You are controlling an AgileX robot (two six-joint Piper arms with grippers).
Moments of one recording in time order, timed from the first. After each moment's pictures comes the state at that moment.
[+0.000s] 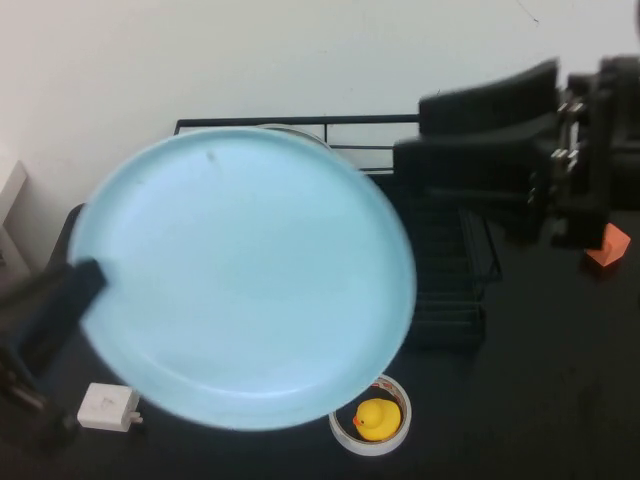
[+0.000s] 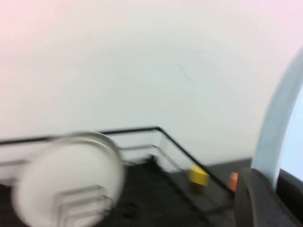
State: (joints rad) right arm 0.39 1.26 -1.06 1.50 0.85 -1.43; left arm -0.12 0.56 -0.45 -1.69 0.45 1.46
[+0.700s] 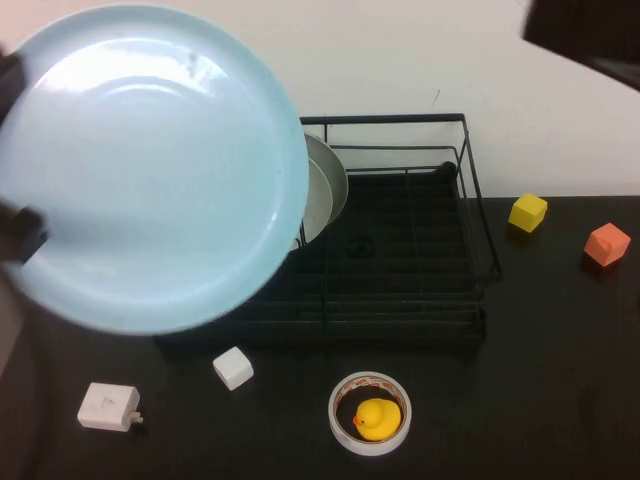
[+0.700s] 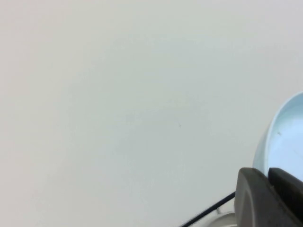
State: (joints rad) right arm 0.39 1.04 -1.19 1.51 0.94 -1.61; left arm -0.12 0.78 -0.78 -1.70 0.29 1.97
